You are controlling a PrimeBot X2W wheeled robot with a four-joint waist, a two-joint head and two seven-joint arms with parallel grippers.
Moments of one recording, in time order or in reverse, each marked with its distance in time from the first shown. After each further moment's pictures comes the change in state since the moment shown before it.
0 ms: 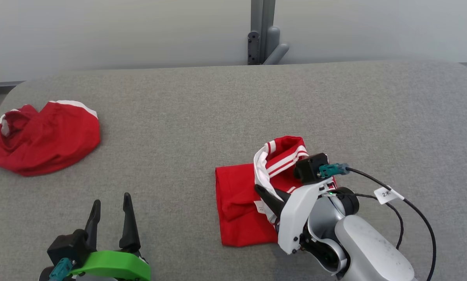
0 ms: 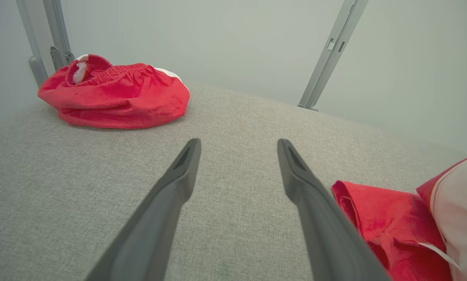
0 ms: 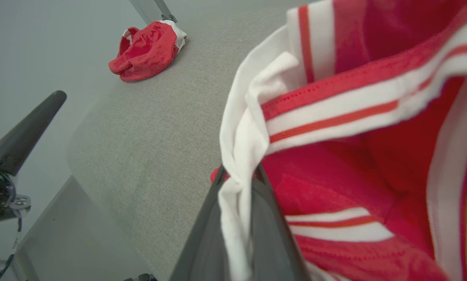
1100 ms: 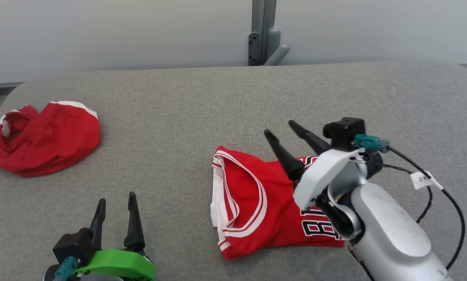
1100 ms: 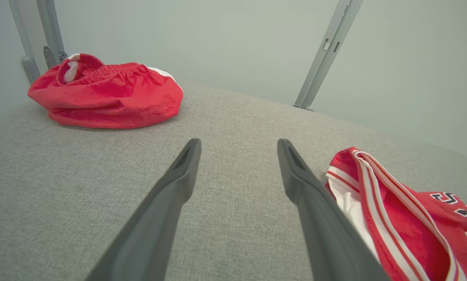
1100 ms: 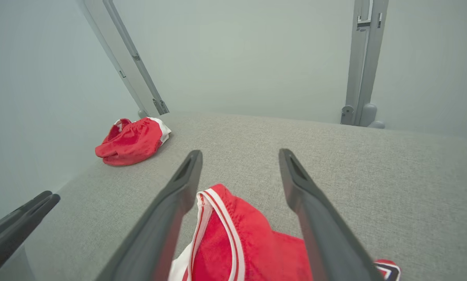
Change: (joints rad) left arm -0.015 -0.016 -0.011 0.029 0.005 -0.012 -0.010; right arm -0.129 -0.015 -0.049 0.053 -0.056 0.000 -0.246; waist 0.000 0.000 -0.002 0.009
